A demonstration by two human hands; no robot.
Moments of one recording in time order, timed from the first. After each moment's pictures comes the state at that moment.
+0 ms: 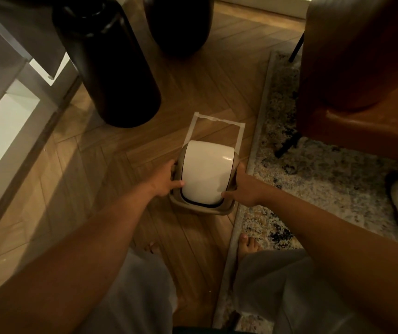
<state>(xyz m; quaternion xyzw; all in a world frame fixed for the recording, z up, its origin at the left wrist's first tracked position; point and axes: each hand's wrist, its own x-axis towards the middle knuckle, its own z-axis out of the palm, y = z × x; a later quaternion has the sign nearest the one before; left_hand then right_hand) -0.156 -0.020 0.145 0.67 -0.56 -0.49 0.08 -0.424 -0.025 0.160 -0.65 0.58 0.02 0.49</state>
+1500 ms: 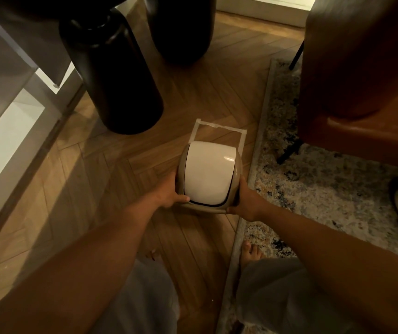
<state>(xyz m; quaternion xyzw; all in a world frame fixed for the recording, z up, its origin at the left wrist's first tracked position) -0.154 -0.017 0.113 0.66 -0.58 -0.48 0.09 -0.430 -0.009 0.121 -0.67 0.58 -0.04 0.46</state>
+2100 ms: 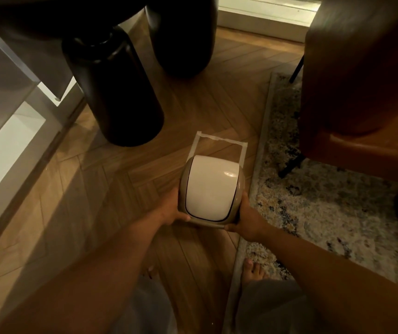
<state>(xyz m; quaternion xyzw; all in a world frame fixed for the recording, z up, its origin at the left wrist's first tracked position) -0.159 -0.027 0.088 0.67 -0.59 -0.45 0.09 -0.429 -0.011 0.109 -0.65 0.59 -0.07 0.47</state>
